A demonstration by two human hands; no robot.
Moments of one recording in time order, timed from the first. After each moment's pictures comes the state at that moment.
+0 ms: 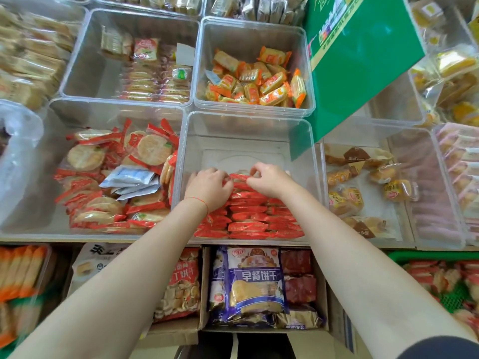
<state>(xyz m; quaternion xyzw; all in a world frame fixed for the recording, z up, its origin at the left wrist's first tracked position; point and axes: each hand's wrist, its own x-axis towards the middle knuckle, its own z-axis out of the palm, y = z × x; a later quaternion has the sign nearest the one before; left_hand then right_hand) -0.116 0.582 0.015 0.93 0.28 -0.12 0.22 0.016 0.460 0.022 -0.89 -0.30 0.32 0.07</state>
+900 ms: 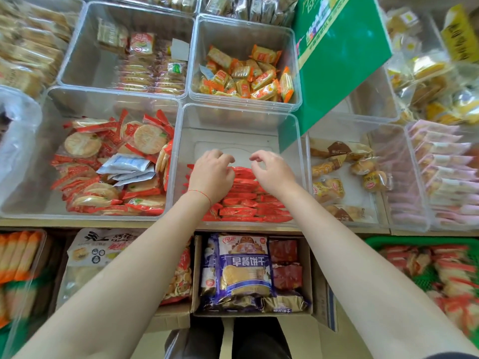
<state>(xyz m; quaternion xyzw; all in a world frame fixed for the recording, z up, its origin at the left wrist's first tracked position) -0.124 0.552 0.047 0.93 0.24 0.06 0.26 -0.010 0.424 0.060 -0.90 -0.31 0.22 0.23</state>
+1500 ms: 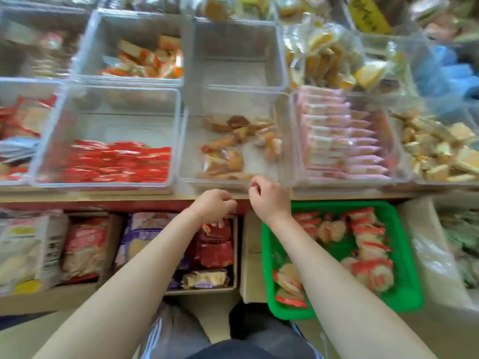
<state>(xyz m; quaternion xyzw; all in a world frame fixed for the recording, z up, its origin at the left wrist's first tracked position) -0.049 0.223 0.075 0.81 0.28 -0.23 0.46 0.040 0.088 0.071 -0.92 -0.27 0.14 0.26</state>
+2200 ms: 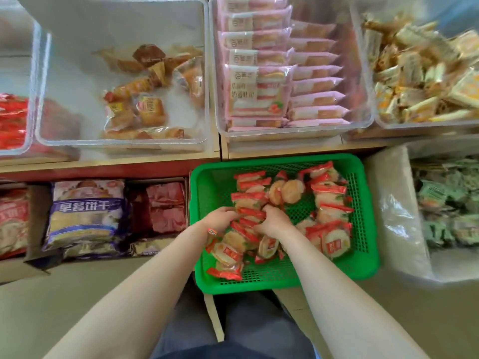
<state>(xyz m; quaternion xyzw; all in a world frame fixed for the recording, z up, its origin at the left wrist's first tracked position) 0.017 0.001 -0.072 0.60 0.42 -0.35 0.58 0.102 -0.146 -0.097 -0.84 -0.10 0.52 0.09</state>
